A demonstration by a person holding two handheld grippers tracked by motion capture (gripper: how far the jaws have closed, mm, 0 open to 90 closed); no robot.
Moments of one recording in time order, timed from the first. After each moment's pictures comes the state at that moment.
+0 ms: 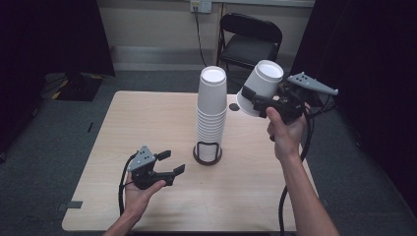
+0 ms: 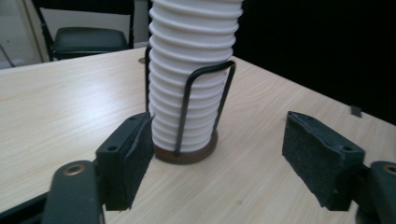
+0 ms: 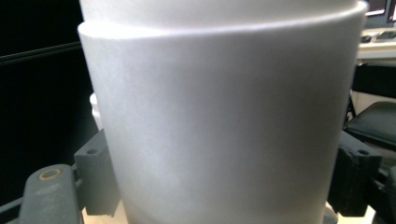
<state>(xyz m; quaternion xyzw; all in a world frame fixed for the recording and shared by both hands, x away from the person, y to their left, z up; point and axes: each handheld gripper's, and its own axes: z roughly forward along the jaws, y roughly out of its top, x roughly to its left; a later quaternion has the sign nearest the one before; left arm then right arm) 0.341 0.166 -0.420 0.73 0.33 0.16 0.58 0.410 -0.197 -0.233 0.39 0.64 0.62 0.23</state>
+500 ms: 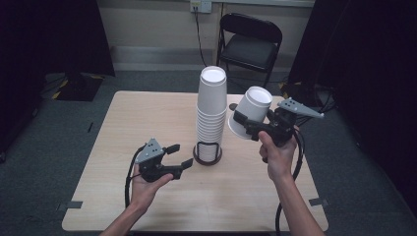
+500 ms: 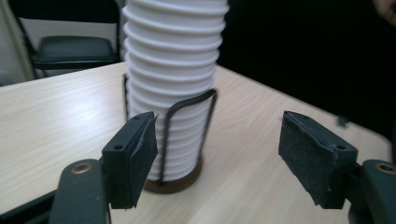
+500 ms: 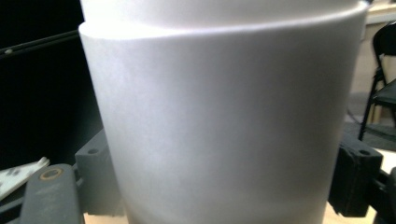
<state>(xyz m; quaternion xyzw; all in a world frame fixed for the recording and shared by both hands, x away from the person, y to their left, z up) 0.352 0.147 -0.402 0.73 0.31 0.15 0.59 0.387 -0.188 -0.282 0.40 0.65 0.62 0.18</state>
